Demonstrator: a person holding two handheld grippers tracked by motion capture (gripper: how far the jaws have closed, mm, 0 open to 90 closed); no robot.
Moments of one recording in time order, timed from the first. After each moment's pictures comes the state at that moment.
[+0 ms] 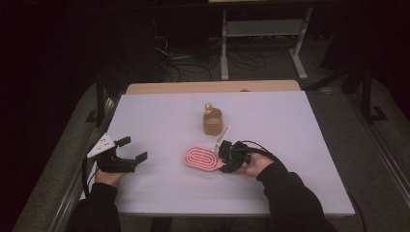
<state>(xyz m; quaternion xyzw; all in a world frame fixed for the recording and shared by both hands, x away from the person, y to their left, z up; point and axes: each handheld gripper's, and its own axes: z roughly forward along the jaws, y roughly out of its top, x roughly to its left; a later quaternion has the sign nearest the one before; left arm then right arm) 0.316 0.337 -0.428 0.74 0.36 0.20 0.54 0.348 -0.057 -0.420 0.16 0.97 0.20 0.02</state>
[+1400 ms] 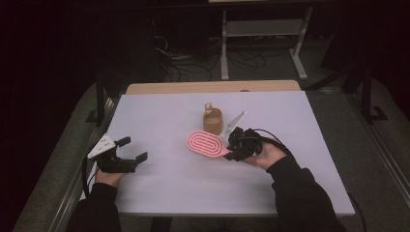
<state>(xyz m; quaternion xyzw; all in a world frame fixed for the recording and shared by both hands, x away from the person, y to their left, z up) 0.315 0.336 -0.427 0.74 0.36 0.20 0.54 0.350 -0.086 -0.369 0.18 0.95 0.26 0.04</state>
